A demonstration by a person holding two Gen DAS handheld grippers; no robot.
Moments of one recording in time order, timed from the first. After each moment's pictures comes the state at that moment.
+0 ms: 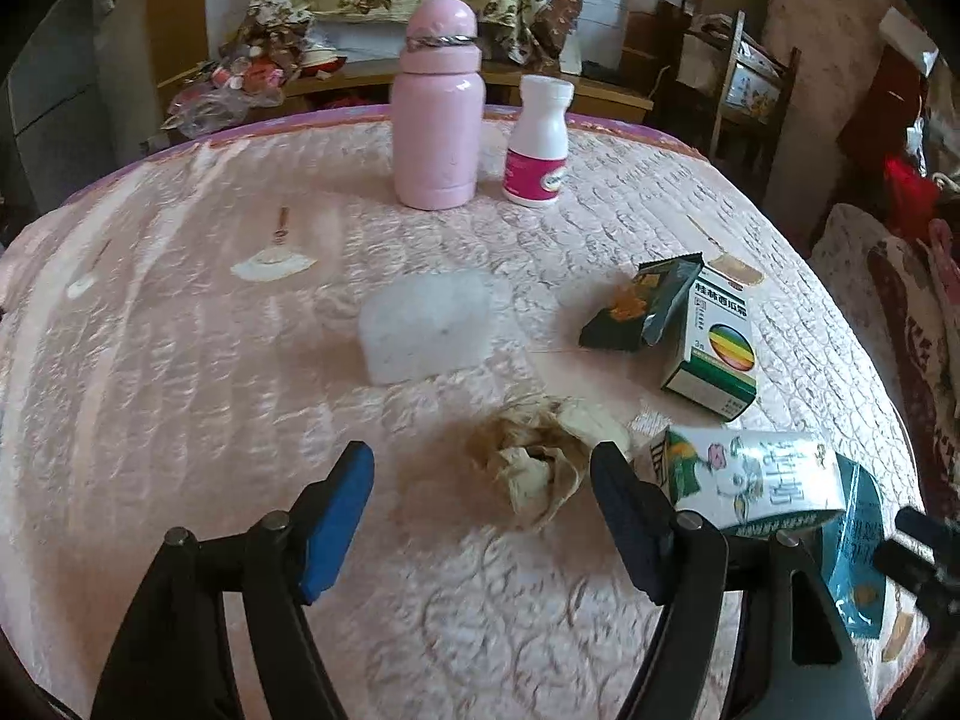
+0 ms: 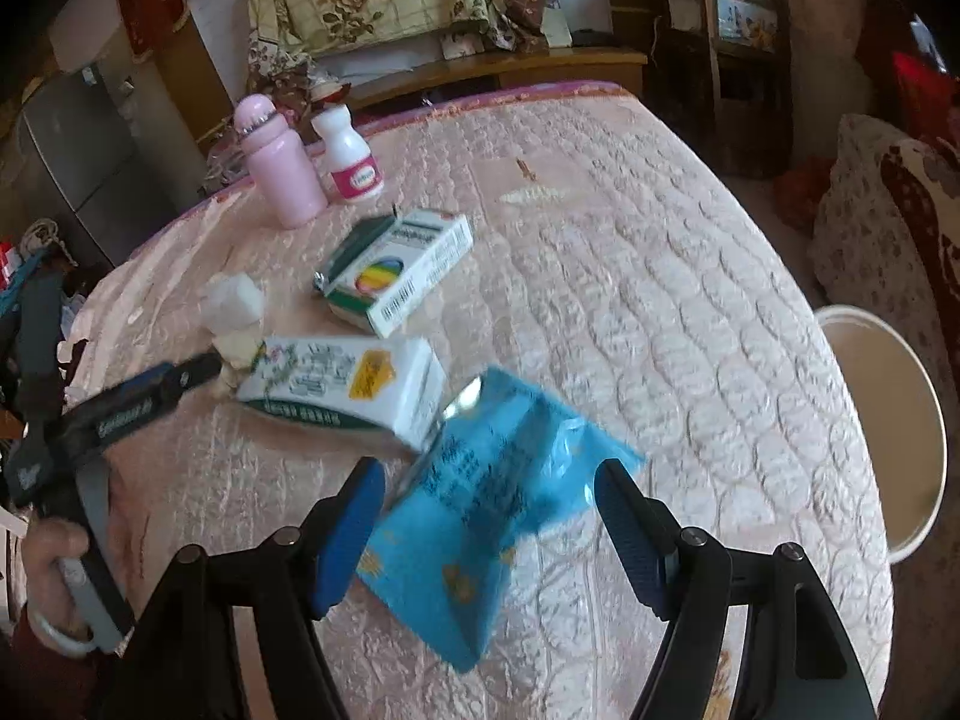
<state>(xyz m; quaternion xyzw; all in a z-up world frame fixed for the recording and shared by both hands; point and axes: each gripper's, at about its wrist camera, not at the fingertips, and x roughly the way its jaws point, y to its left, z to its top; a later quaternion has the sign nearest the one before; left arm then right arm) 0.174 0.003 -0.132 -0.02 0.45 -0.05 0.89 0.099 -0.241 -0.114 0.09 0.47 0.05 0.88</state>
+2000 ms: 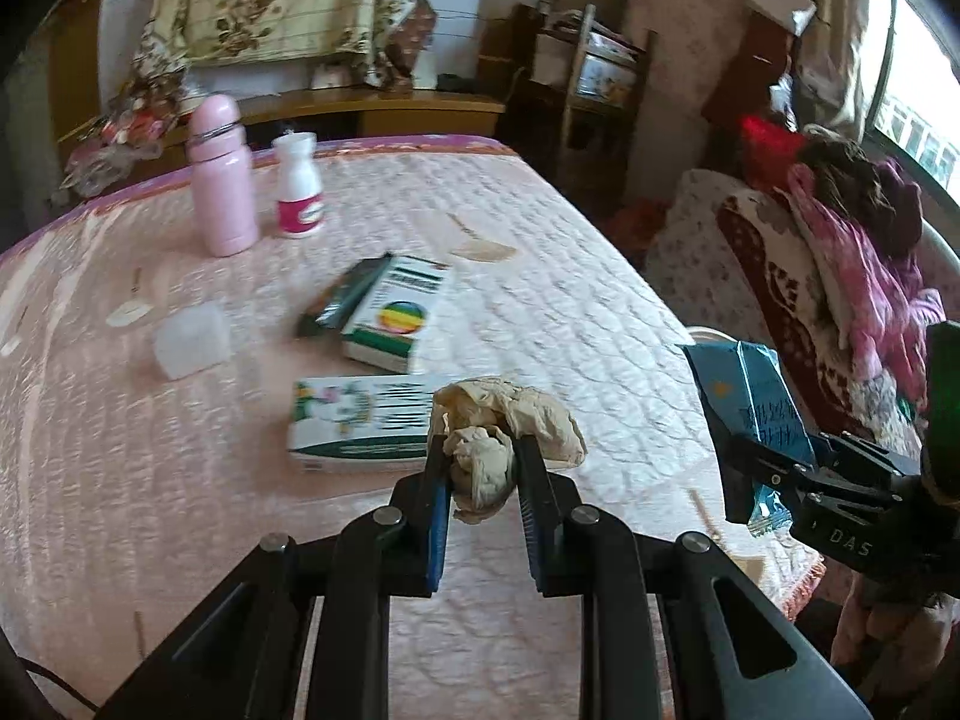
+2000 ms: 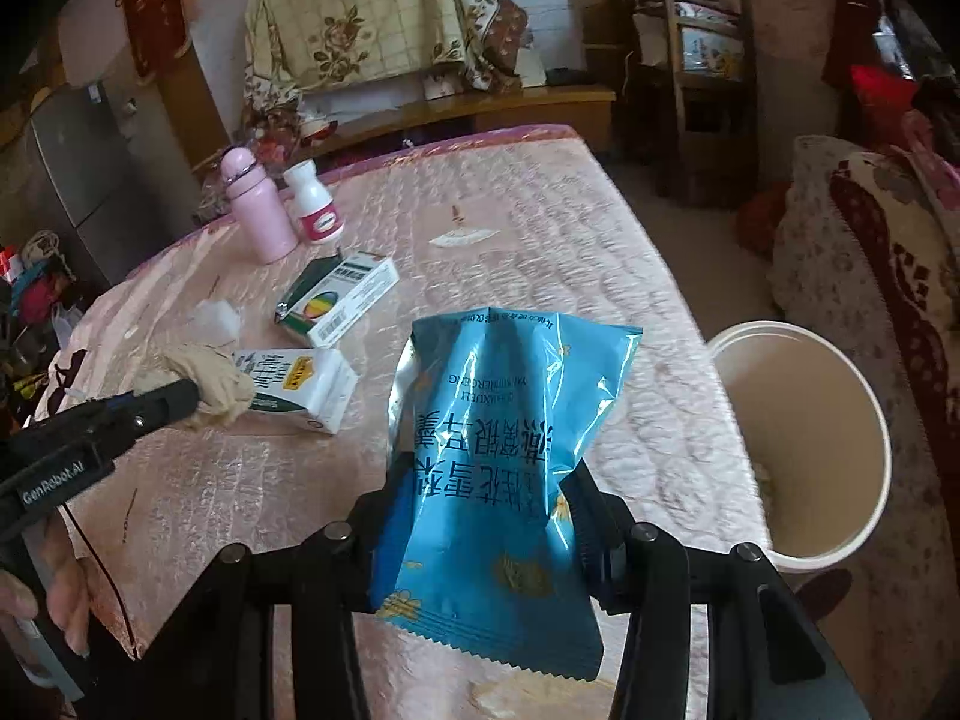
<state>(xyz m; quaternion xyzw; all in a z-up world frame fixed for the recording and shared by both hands) 0.084 -0.120 -0.072 -0.01 0.42 -0.19 0.89 0.052 -0.311 -0.084 0.08 0.42 0.03 0.90</state>
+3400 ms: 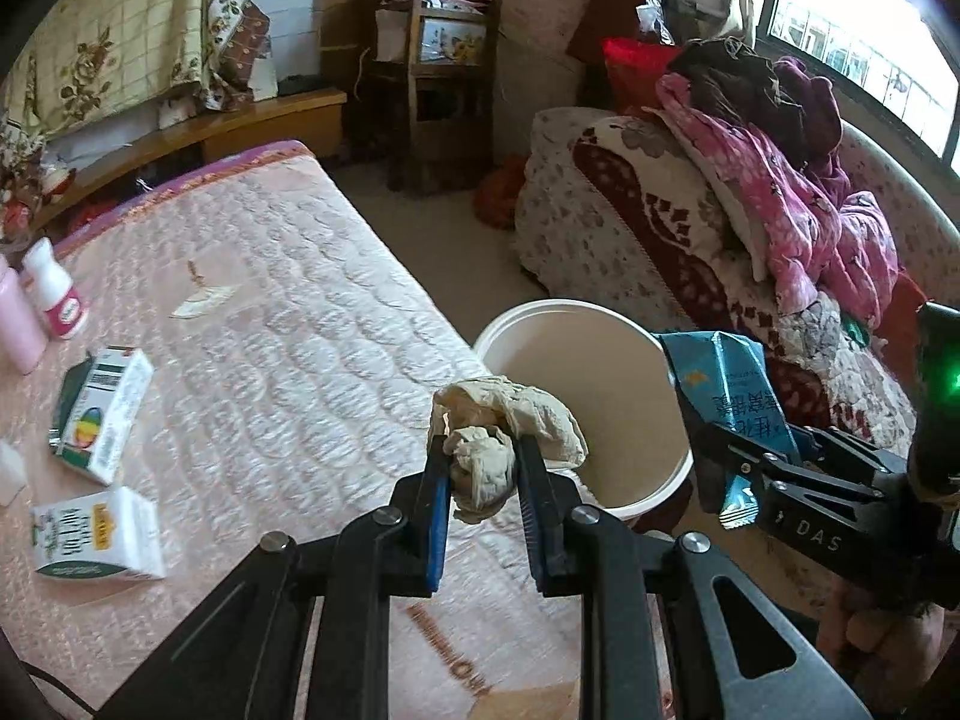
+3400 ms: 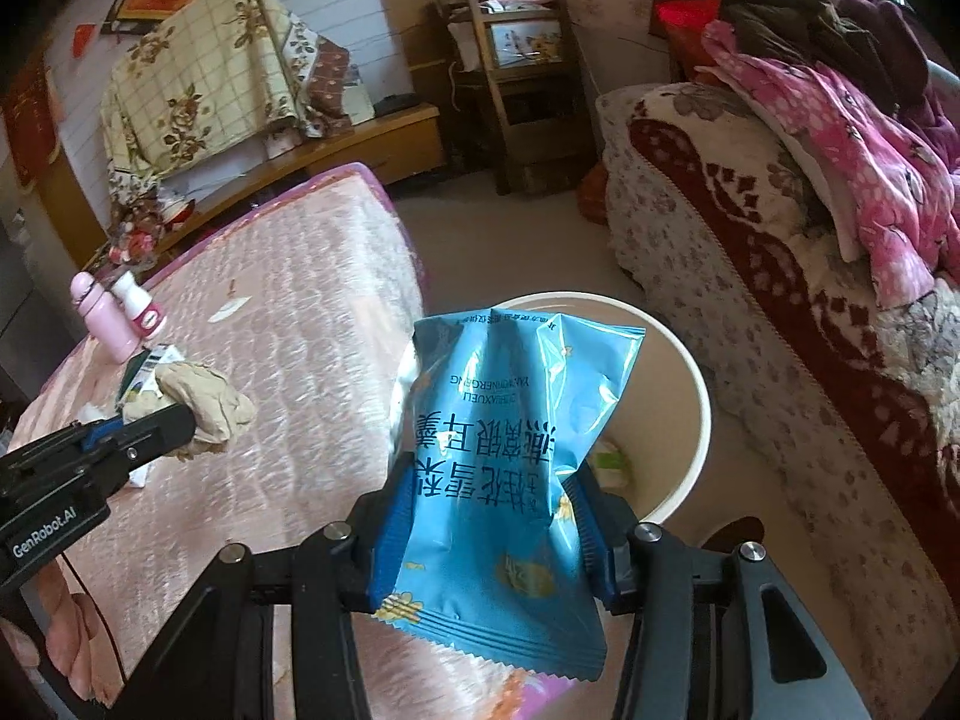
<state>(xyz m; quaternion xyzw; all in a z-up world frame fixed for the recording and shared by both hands) 0.086 -0.326 -0.076 0.06 0.42 -0.30 0.85 0.007 -0.495 -0.097 0.15 0.41 -0.11 0.89</state>
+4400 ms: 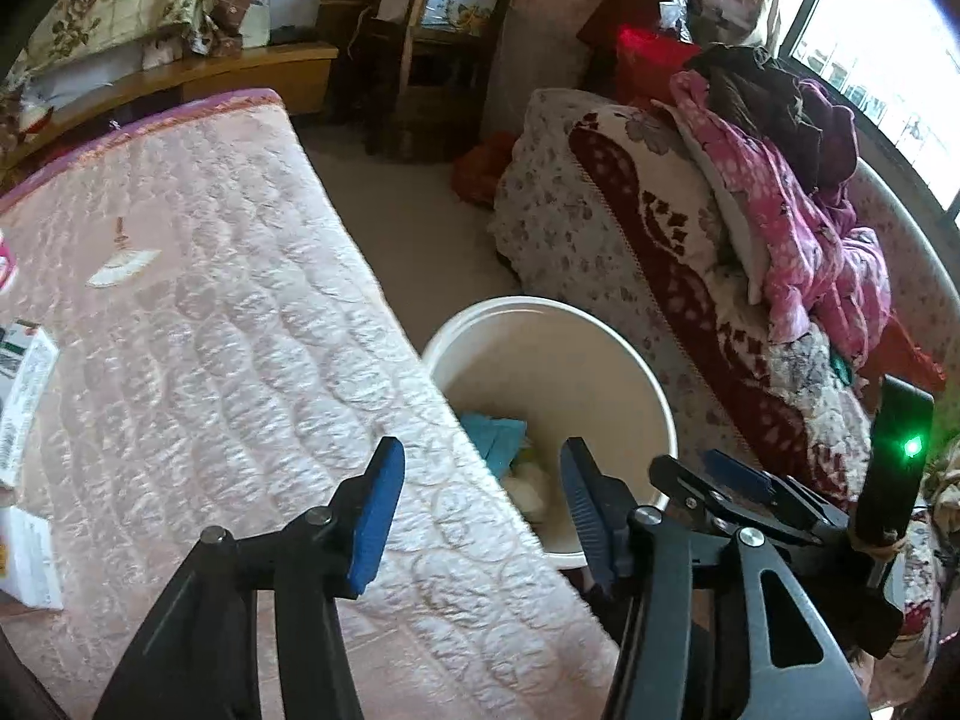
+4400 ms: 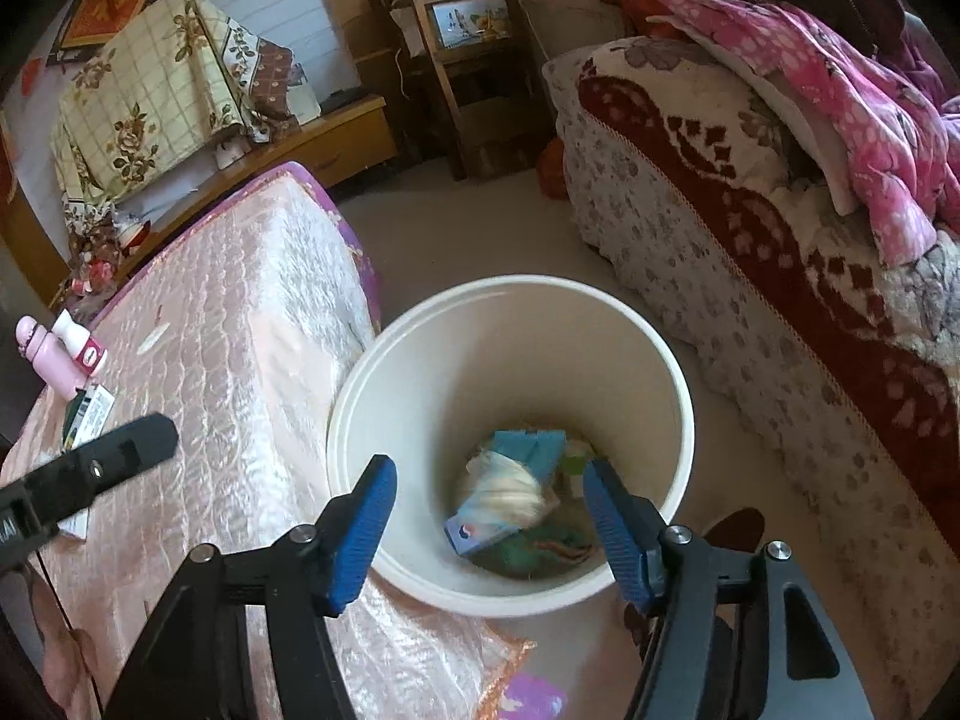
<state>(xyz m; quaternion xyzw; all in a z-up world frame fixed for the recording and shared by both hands) 0.125 -0.363 -0.105 0.01 0.46 -0.31 0.83 0.037 -0.541 -0.144 0.18 0.42 -0.14 0.88</state>
